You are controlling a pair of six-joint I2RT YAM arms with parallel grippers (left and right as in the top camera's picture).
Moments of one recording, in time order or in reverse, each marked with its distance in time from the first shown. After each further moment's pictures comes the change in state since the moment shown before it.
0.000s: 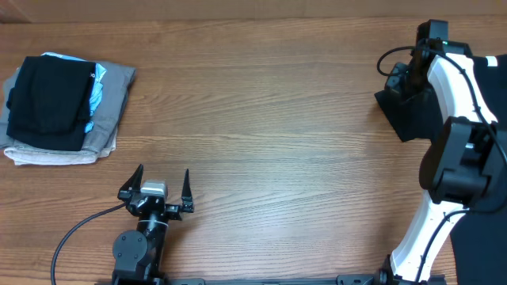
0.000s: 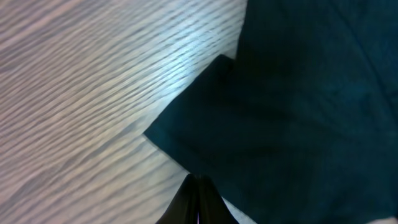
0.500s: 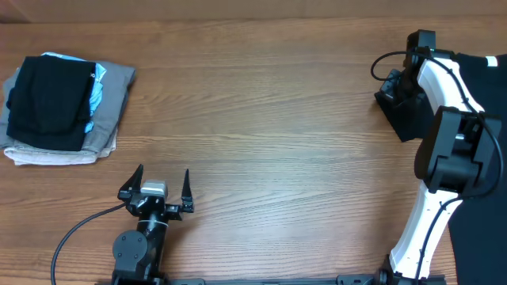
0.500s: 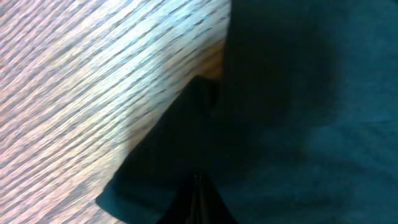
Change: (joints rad) left arm 0.000 0.000 0.000 0.000 0.000 0.000; right arm 0.008 0.108 0.000 0.081 0.037 0.071
